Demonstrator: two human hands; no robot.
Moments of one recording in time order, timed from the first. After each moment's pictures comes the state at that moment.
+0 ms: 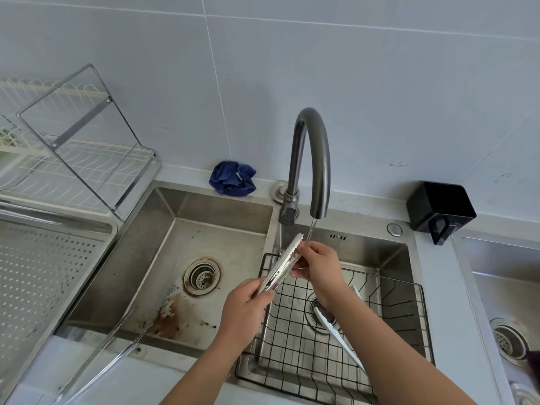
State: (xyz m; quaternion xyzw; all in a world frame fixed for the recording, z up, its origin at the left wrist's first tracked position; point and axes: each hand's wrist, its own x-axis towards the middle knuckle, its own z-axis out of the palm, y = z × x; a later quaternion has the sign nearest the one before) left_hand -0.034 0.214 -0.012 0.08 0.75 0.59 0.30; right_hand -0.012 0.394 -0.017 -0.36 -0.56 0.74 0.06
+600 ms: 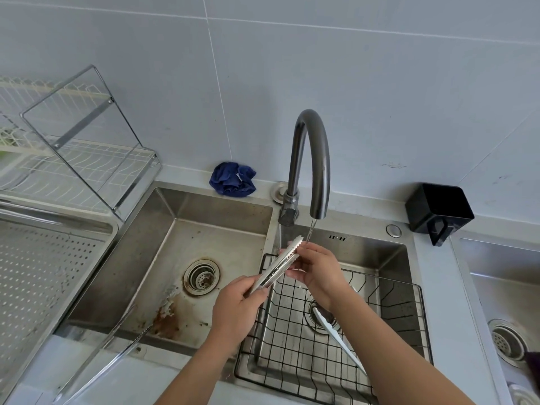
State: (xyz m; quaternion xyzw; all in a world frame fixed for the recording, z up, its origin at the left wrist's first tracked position) left_hand -0.043 0.204 -0.015 0.12 0.80 0.54 0.24; right_hand -0.010 0.396 -0.017 -0.32 -0.46 0.83 0.03
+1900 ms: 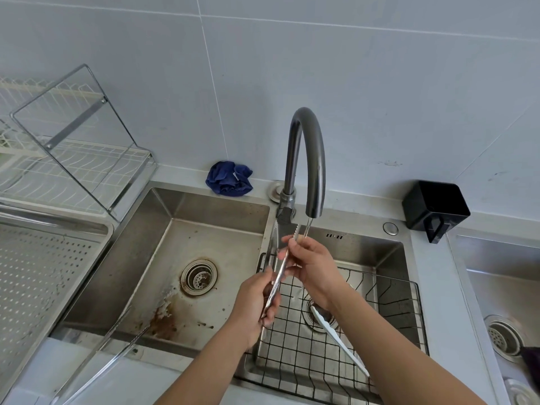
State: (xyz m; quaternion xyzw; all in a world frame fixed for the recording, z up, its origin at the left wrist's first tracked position) left_hand -0.042 0.239 -0.031 -0.06 0.60 0.67 0.43; right_hand -0.009 0.388 0.001 -0.25 -0.52 0.82 0.05
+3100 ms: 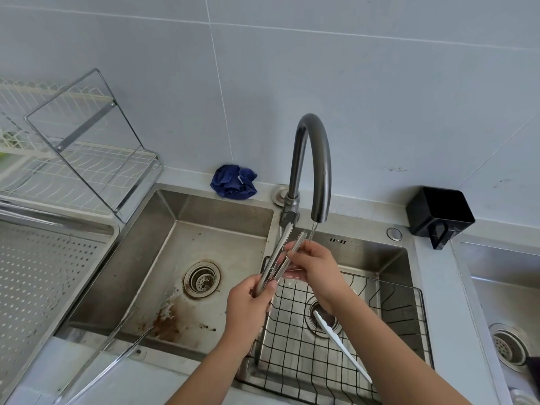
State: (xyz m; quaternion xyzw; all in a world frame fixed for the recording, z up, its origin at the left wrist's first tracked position) left_hand -0.040 0.223 -0.039 0.07 0.76 0.61 0.22; right_hand -0.010 0.389 0.004 -0.27 -0.58 0.77 0.03
